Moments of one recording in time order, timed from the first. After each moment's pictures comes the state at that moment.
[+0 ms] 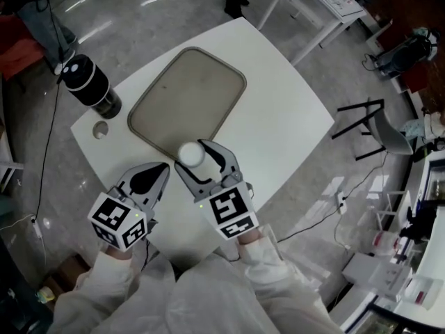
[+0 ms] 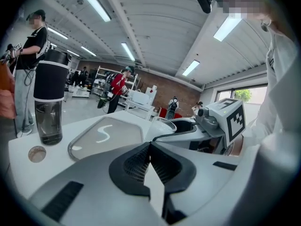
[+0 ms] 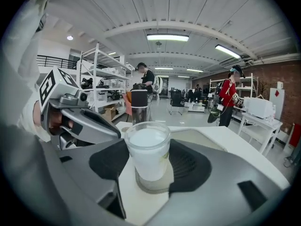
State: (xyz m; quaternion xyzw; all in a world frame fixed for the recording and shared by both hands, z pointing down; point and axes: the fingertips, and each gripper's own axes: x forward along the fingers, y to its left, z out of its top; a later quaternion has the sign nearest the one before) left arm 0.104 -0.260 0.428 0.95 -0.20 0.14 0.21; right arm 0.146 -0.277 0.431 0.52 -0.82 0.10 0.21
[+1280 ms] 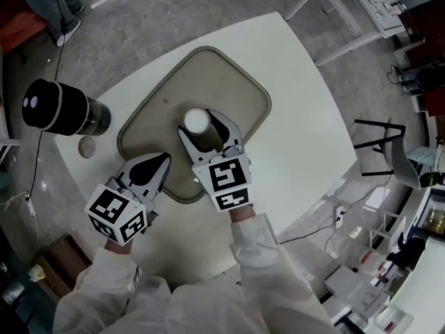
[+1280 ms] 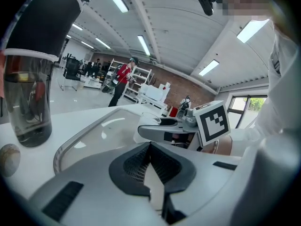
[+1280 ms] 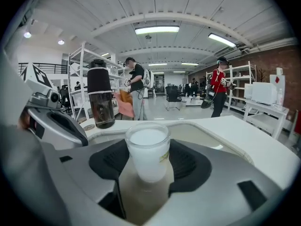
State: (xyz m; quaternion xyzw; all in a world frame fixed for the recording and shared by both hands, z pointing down) left arm 0.135 -0.389 0.505 0.92 -0.24 0.15 0.27; right arm 0.193 -0.455 0.522 0.53 -0.82 0.14 0.19
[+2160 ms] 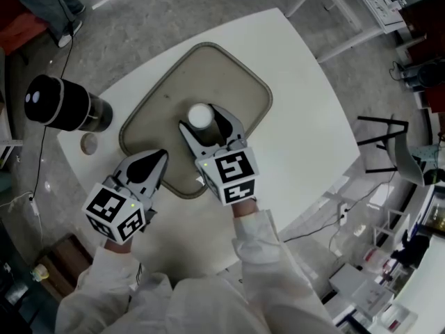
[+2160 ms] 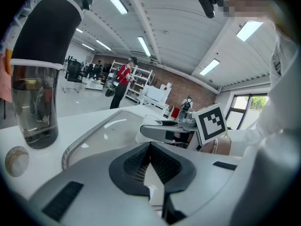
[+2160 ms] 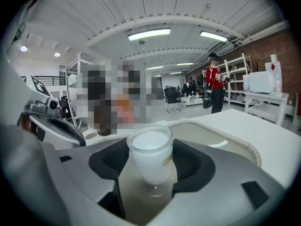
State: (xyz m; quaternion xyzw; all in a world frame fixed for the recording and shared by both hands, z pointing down) left arm 0.128 -0.388 0.498 0.92 -0.26 0.15 0.27; right arm 0.196 -0.454 0.519 0.53 -0.82 0.17 0.14
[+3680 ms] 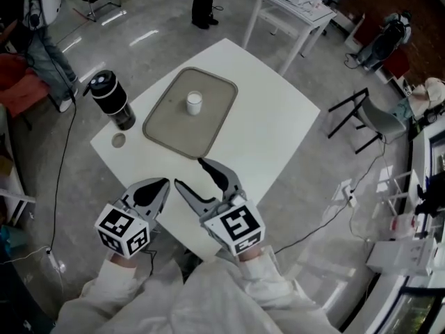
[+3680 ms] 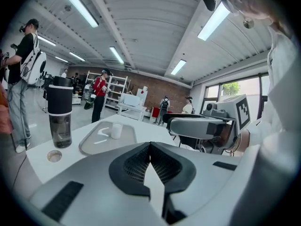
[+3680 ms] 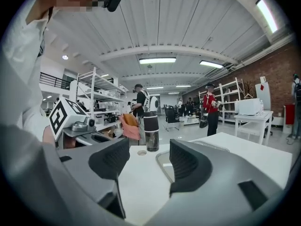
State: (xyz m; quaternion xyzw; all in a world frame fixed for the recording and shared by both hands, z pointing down) left arm 0.020 -0.197 0.397 0.96 -0.15 0.14 0.16; right arm 0.063 -0.196 0.359 0.57 -0.81 0.07 0.07
